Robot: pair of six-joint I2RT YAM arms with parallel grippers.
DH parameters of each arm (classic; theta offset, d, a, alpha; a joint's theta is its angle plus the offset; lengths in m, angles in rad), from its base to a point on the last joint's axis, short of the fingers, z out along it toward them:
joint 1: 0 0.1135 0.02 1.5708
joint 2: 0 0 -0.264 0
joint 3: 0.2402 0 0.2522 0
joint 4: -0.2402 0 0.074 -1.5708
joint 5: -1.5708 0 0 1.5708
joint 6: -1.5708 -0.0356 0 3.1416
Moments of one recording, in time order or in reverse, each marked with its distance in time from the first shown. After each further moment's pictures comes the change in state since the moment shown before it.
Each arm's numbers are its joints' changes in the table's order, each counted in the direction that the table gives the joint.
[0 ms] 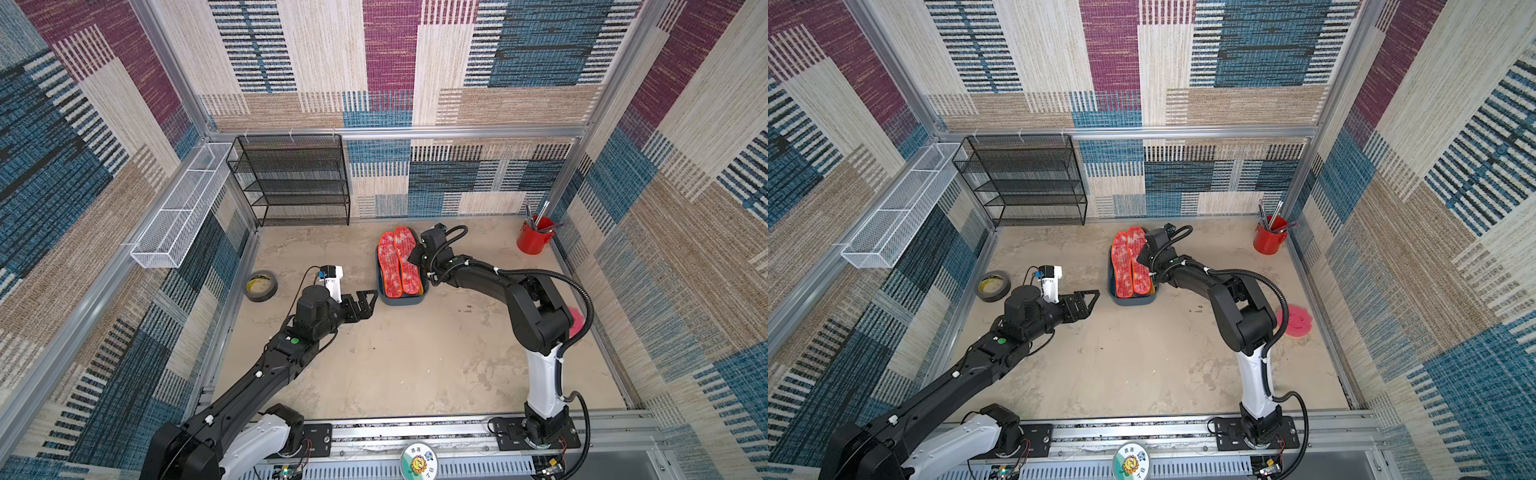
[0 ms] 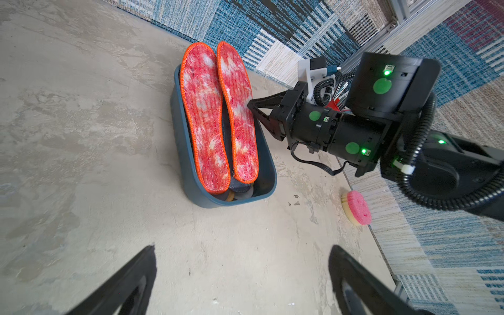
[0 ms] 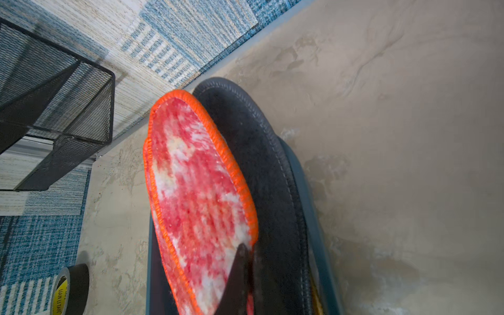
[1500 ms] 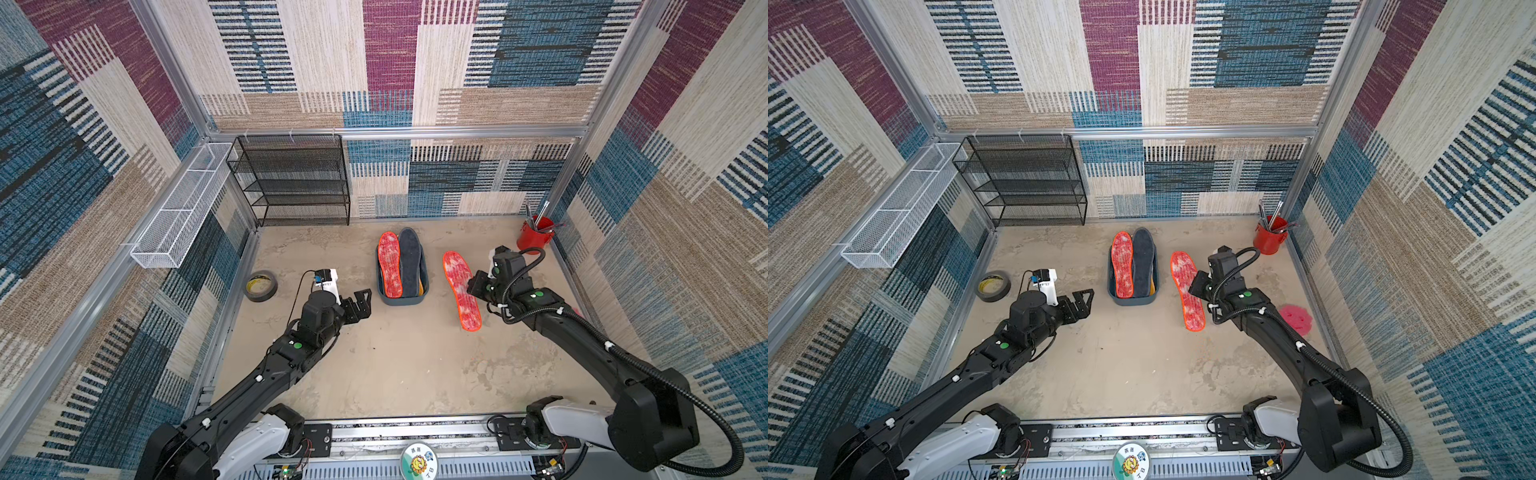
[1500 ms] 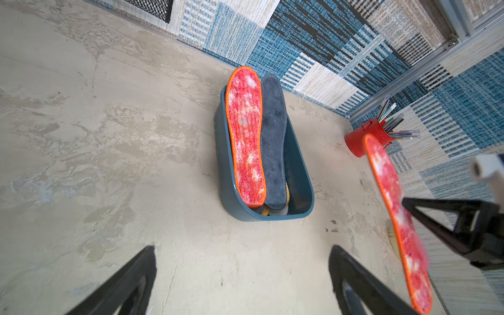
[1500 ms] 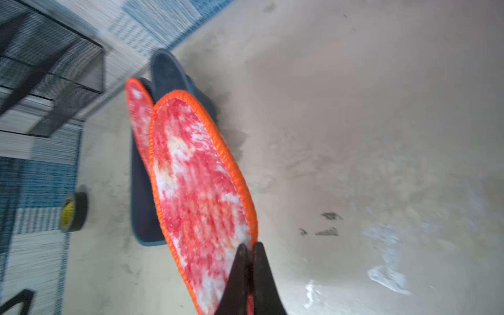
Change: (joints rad) left arm -0.068 0.001 -0.017 -0.019 0.256 0.021; right arm -0.174 0.776 -0.491 -0.303 0.177 0.152
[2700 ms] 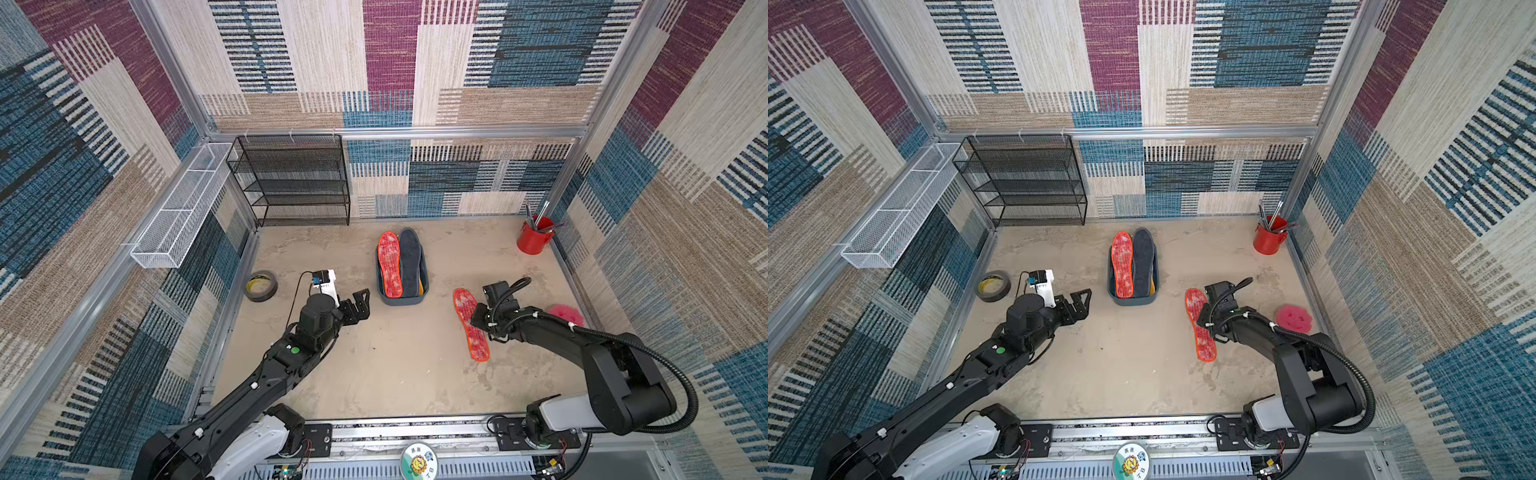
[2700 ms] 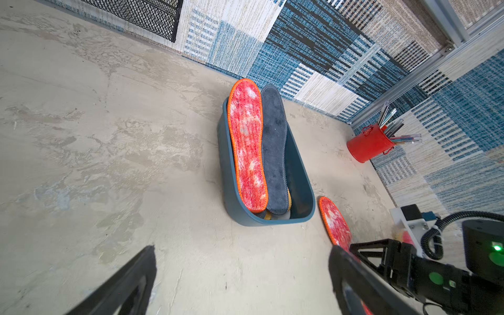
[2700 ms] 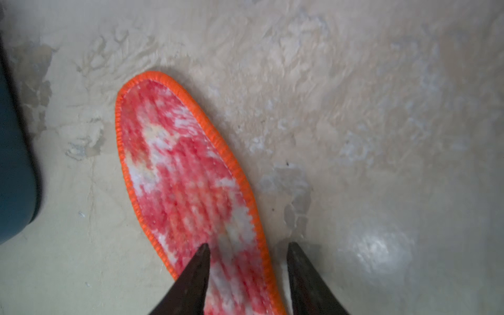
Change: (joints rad) left arm -0.031 0.064 -0.007 -0.022 0.082 -0.023; right arm -0.064 -0.167 -0.315 0.092 -0.104 0.016
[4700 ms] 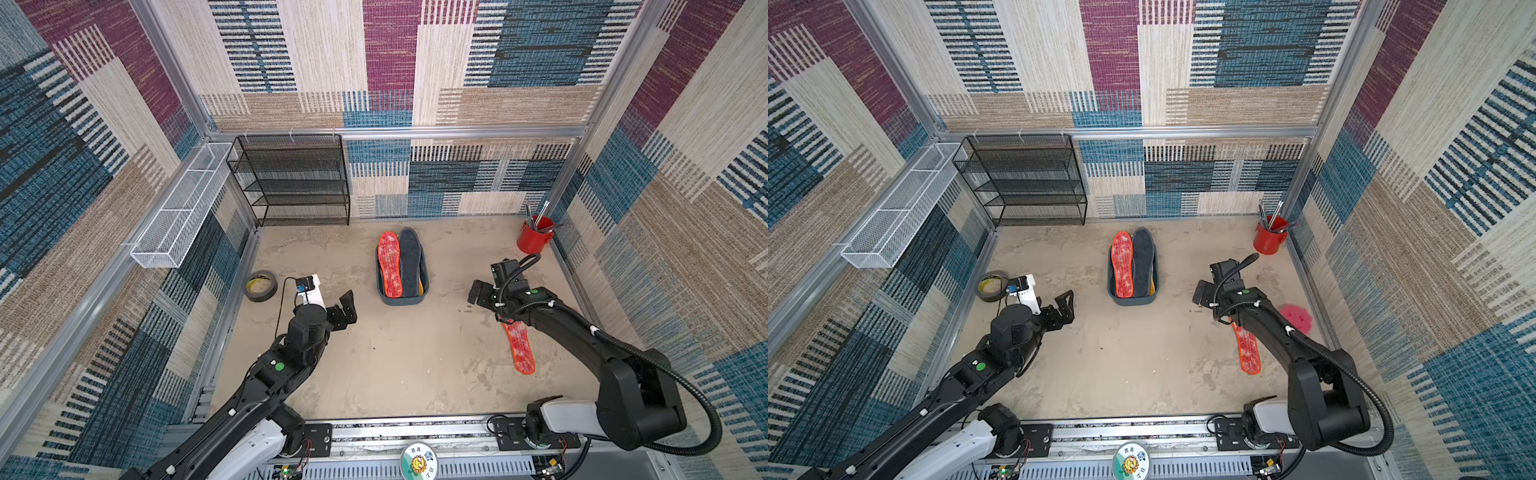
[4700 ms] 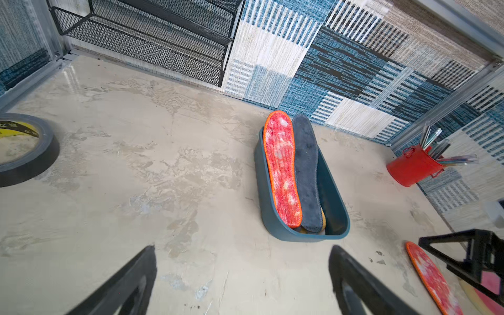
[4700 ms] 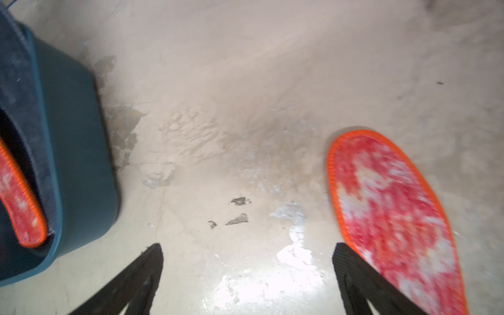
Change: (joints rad) left arm -0.050 0.164 0.010 -0.148 0.231 -0.076; right arm -0.065 0.132 0.180 -0.237 -0.098 0.049
